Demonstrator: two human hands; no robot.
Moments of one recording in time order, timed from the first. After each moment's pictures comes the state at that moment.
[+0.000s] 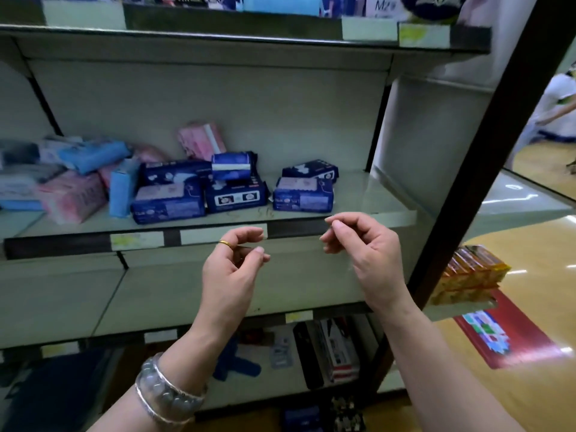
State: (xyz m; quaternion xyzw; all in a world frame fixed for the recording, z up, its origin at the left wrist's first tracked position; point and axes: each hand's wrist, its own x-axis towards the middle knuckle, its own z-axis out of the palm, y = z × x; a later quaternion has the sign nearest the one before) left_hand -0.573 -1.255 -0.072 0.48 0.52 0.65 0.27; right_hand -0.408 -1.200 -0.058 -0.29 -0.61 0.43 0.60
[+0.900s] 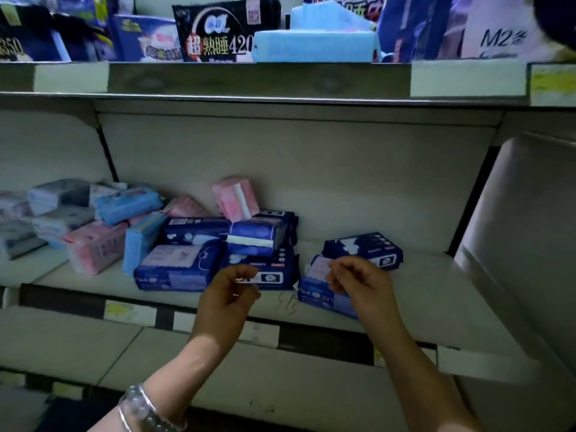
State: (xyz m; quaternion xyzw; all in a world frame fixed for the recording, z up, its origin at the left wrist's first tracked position) left_hand -0.617 -1.086 -0.073 0.38 0.66 0.61 0.20; right_hand -0.457 -0.968 -0.070 -0.30 -0.67 0.50 0.47
